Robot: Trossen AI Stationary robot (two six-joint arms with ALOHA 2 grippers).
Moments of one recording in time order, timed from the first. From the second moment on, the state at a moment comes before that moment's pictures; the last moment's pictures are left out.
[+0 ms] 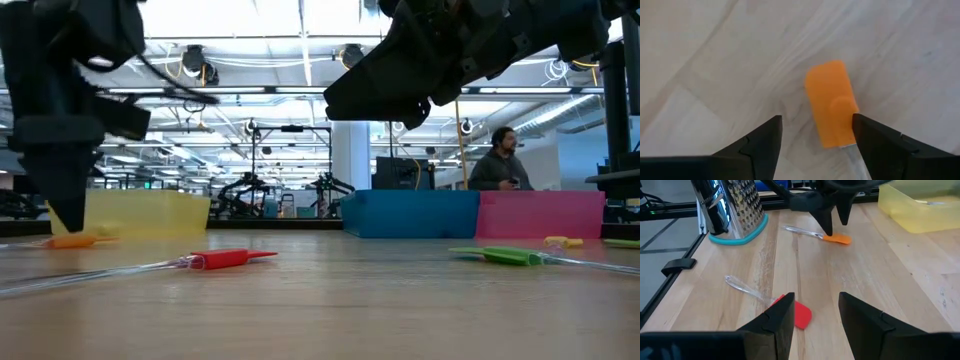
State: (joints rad) left arm -0.35 1.36 0.63 -0.74 -0.18 -1.04; right arm 0.39 1.71 0.81 0.51 0.36 0.25
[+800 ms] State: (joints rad) left arm -0.35 1.36 0.53 -0.51 -0.18 -1.00; right arm 0.39 1.71 0.81 0.50 0.37 0.25
